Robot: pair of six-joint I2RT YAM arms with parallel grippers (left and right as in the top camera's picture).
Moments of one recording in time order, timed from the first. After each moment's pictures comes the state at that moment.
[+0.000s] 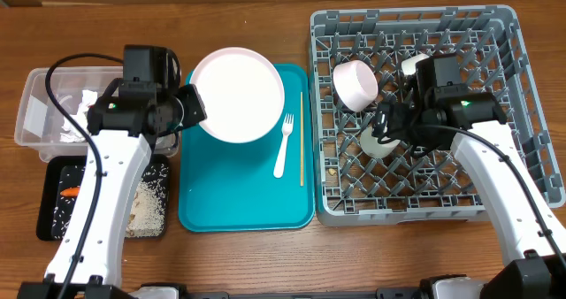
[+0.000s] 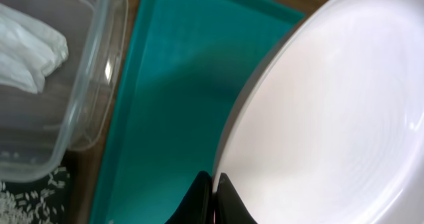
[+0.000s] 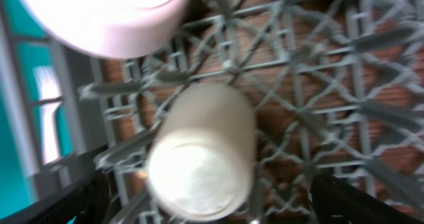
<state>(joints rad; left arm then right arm) -0.06 1.46 1.30 -0.88 0.14 -0.41 0.13 1.50 1.25 -0.98 -0.12 0.30</state>
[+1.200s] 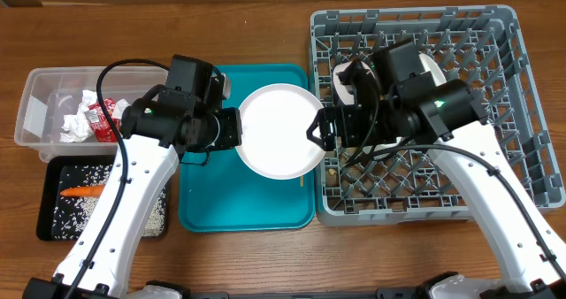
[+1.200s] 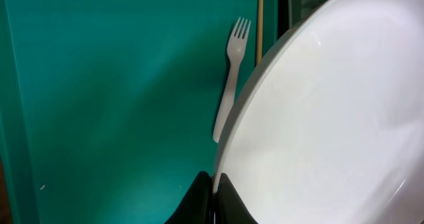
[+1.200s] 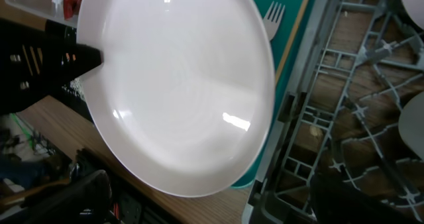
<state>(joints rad) -0.25 1.46 1.30 -1.00 0.26 -0.36 0.40 1.50 1.50 -1.14 -0.45 0.25</state>
